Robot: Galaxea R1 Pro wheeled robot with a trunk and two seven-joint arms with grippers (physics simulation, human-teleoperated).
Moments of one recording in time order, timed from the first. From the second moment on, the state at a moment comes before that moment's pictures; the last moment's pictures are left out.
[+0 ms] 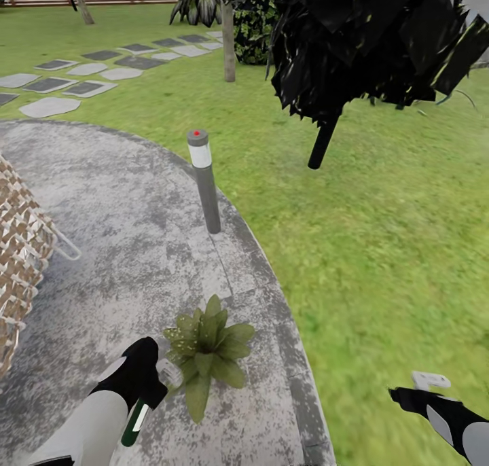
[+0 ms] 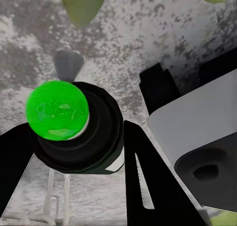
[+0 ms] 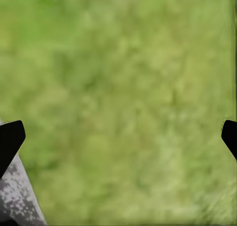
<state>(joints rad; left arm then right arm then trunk) -0.69 -0.04 0.18 -0.59 -1.20 0.86 -0.84 -0.71 -0.37 -0.11 -0.05 -0.01 0.04 0.10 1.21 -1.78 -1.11</state>
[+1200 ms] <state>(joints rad) -0.85 -0.06 0.01 -0.66 -1.27 0.90 -1.12 -0.71 -0.37 -0.11 -0.04 -0.01 0.04 0.10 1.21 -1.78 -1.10</state>
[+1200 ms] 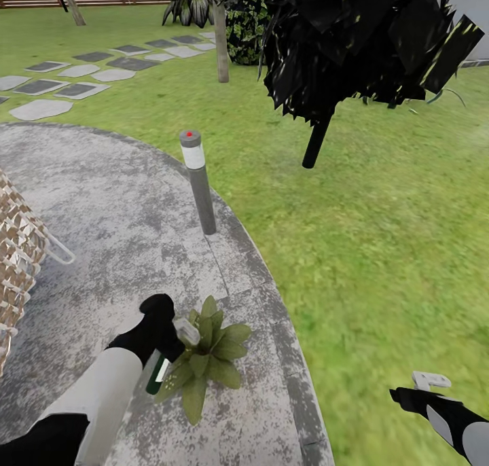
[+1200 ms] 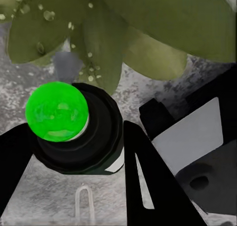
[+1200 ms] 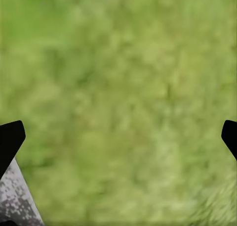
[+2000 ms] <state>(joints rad) -0.86 0.00 -0.20 -0.59 -1.33 0.84 -1.30 -0.71 -0.37 -0.11 -0.04 -0.01 0.04 0.10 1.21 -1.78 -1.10</state>
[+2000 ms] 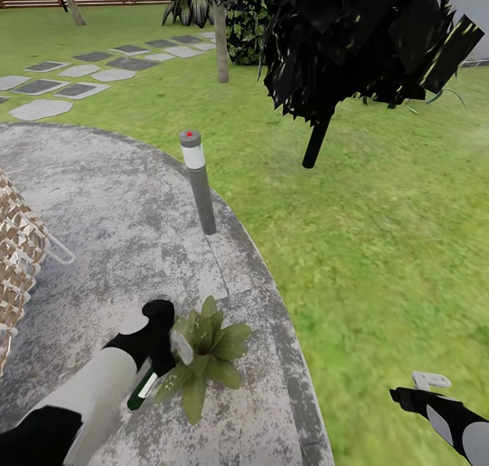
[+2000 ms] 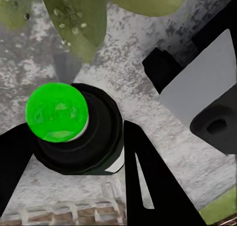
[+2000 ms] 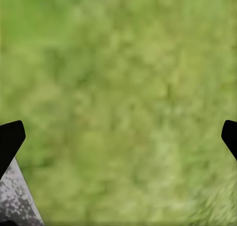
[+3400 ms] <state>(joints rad) -0.93 0.04 -0.20 -0.32 -1.33 0.73 -1.32 -0.71 -0.37 -0.11 -0.04 -0.01 0.04 0.10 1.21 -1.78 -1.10</state>
